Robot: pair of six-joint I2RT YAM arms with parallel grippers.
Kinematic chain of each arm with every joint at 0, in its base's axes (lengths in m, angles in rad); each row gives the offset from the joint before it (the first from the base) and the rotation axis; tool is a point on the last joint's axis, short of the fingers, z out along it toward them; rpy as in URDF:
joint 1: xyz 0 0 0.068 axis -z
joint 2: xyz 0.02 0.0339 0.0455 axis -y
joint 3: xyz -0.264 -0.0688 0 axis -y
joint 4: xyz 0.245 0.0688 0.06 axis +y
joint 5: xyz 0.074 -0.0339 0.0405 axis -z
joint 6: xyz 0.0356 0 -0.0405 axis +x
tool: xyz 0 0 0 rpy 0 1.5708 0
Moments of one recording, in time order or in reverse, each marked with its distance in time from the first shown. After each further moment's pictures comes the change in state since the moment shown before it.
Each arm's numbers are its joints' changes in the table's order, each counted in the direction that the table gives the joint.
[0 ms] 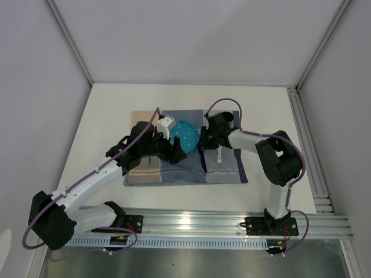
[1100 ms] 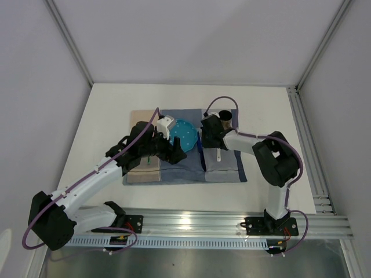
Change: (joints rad) left arm 0.000 0.002 0.000 0.000 -0.001 0.000; right arm -0.062 -0.022 0.048 0.021 0.313 0.013
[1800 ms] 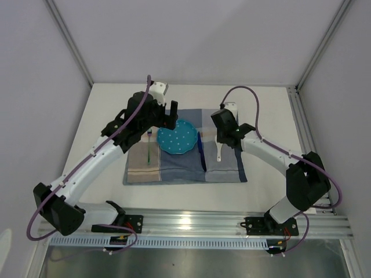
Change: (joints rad) left arm -0.012 -0.141 0.447 0.143 -0.475 0.107; right arm -0.013 0.342 -0.007 0.312 0.312 -0.026
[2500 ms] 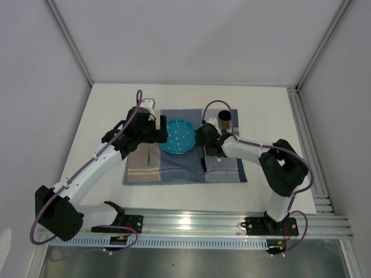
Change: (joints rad) left arm -0.115 0.009 -0.222 0.102 0.039 -0.209; right arm -0.105 -0.180 -0.052 -0.085 -0.003 -0.064
